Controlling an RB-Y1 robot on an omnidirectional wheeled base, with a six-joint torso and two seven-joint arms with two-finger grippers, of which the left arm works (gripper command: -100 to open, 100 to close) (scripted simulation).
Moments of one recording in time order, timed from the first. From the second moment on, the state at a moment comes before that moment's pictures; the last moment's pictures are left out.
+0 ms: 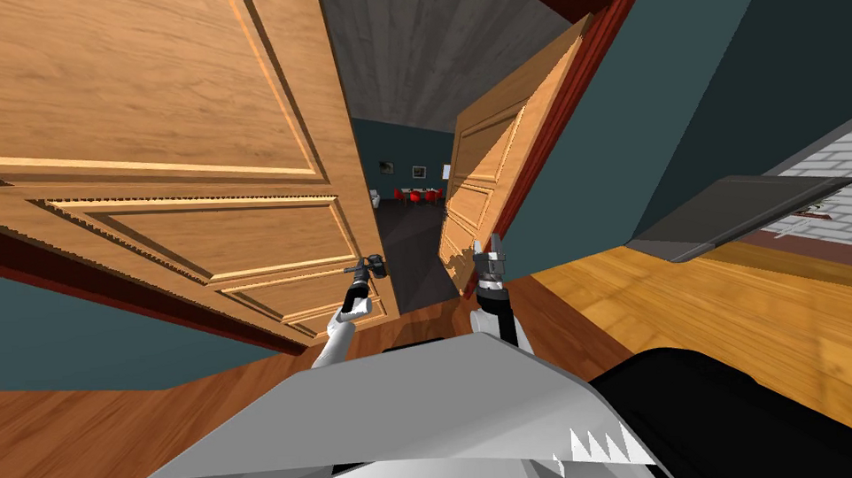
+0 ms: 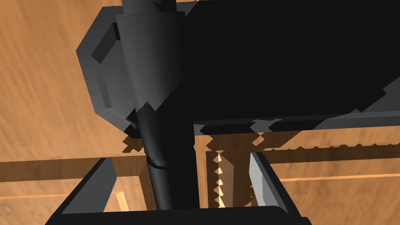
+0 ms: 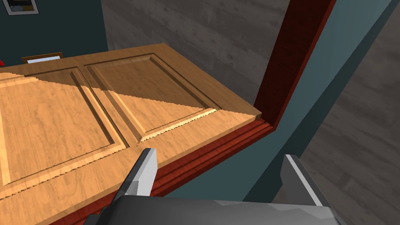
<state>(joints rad) -0.27 0.00 0.22 -0.96 0.07 -0.38 -0.13</state>
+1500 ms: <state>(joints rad) -0.27 0.06 0.29 -0.97 0.09 -0.36 -0.14</state>
